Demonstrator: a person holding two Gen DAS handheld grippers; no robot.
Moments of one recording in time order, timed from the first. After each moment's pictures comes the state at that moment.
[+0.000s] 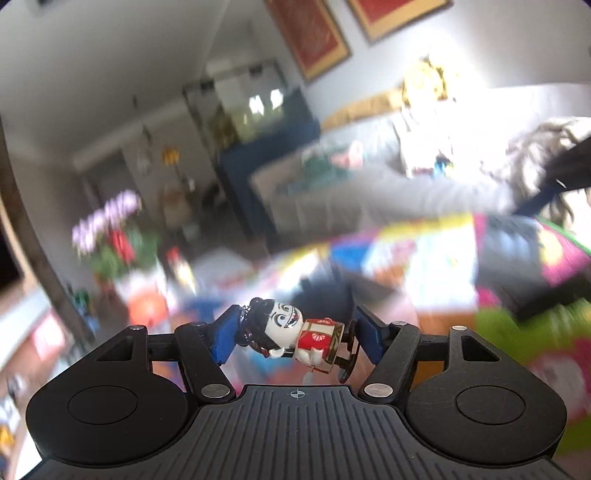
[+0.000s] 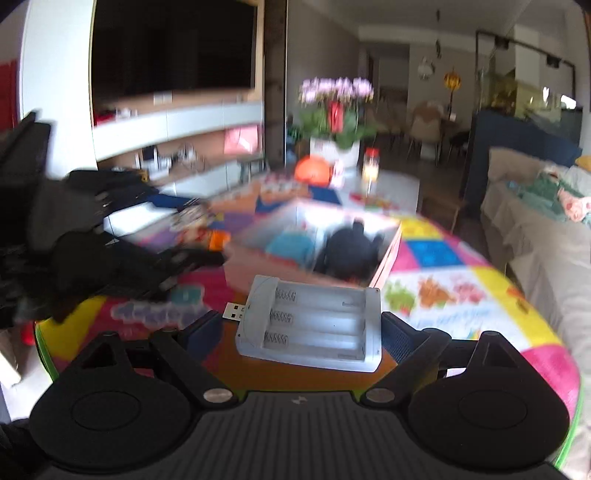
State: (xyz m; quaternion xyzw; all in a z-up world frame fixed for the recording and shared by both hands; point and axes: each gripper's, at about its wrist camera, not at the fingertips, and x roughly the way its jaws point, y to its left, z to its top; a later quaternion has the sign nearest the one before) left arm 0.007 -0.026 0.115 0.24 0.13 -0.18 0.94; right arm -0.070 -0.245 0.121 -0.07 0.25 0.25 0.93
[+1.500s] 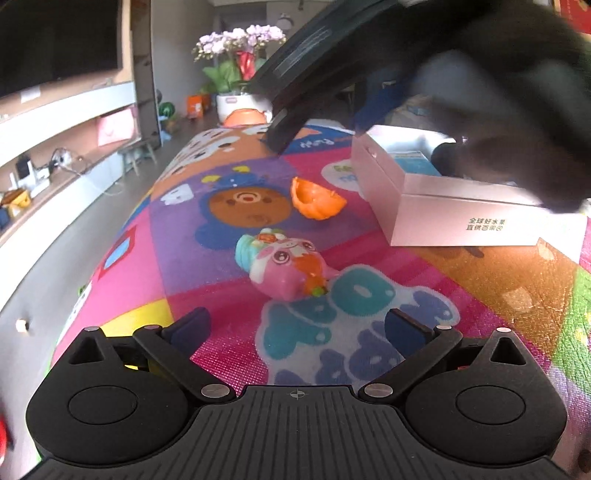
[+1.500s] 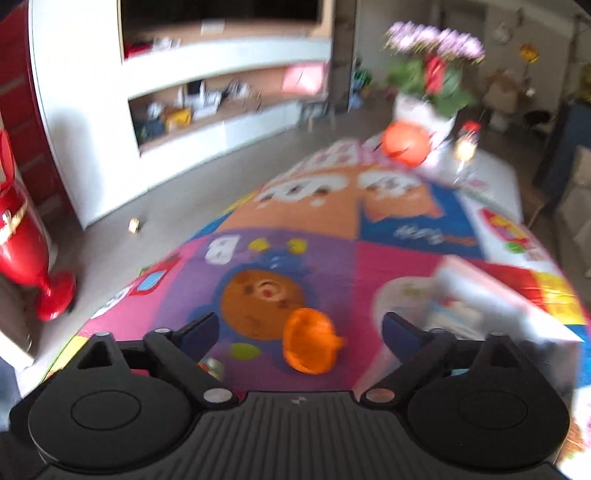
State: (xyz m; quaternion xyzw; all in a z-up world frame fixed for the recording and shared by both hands) left arm -0.006 0.107 0.006 0.01 0.32 0.00 0.95; right arm 0.116 0.011 0.100 -0.15 0.37 0.33 0.86
